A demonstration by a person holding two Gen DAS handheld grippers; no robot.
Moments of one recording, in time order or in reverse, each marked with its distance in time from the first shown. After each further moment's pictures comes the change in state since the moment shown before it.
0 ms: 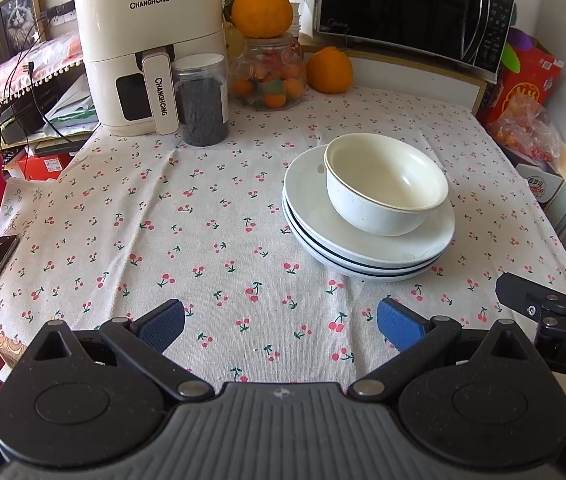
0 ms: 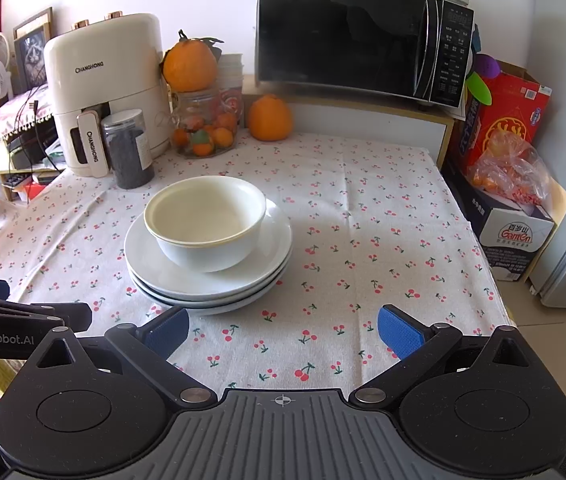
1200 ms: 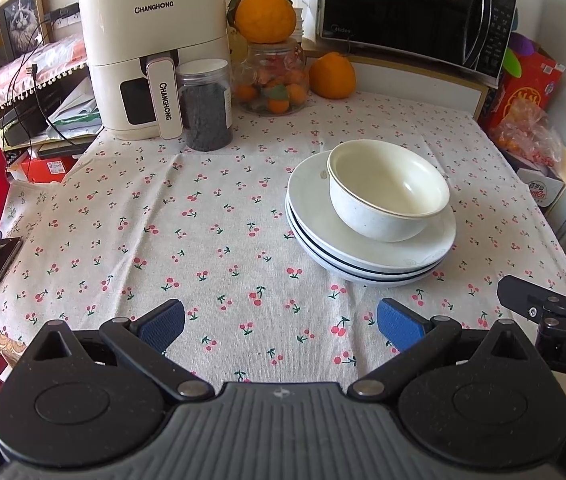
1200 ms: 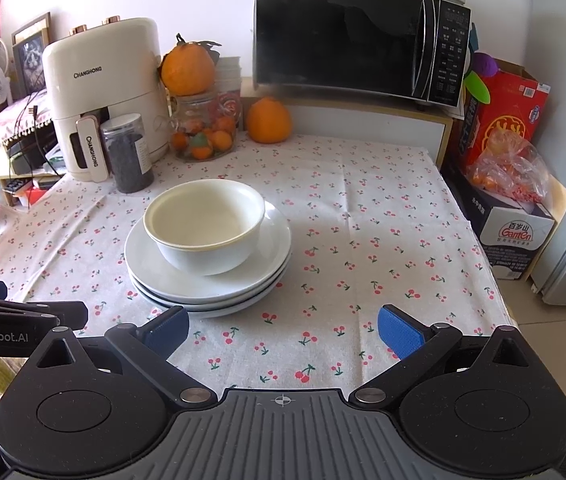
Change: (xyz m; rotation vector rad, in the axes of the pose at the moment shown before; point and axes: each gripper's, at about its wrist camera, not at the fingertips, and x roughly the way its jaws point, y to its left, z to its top) left arm -0.002 0.003 0.002 -0.004 -0.011 0.002; right arm 0.000 0.000 0.003 0.011 -0.003 0.000
